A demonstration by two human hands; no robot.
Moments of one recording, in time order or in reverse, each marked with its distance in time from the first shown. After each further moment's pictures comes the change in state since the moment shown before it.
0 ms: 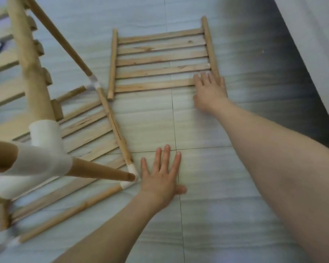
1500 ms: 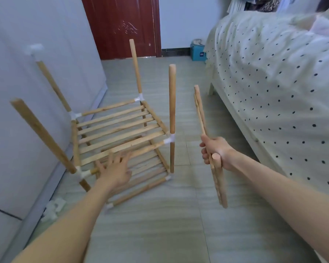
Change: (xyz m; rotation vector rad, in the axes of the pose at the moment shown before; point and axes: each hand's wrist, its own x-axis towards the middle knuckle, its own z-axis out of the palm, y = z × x) left_hand -0.320 -0.157 -0.068 -0.165 0.489 -0.283; right_hand -0.386 -0.146 -0.198 1.388 0.034 0.366
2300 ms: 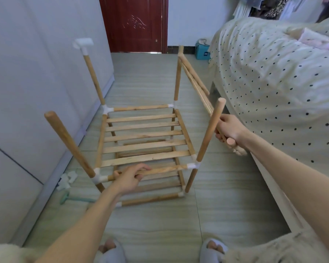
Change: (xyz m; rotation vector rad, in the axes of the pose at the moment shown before) left_hand -0.108 -0.001 0.040 -0.521 -0.024 0.253; right_hand -0.084 -0.024 -0.032 -0.417 0.003 -0.367
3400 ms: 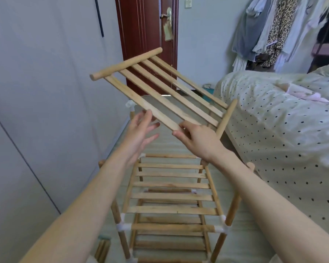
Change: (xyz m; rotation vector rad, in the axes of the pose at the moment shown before) left_hand -0.023 0.159 -0.181 -1.146 0.385 0.257; right_hand -0.049 -0.124 0.031 -0.552 0.229 -0.827
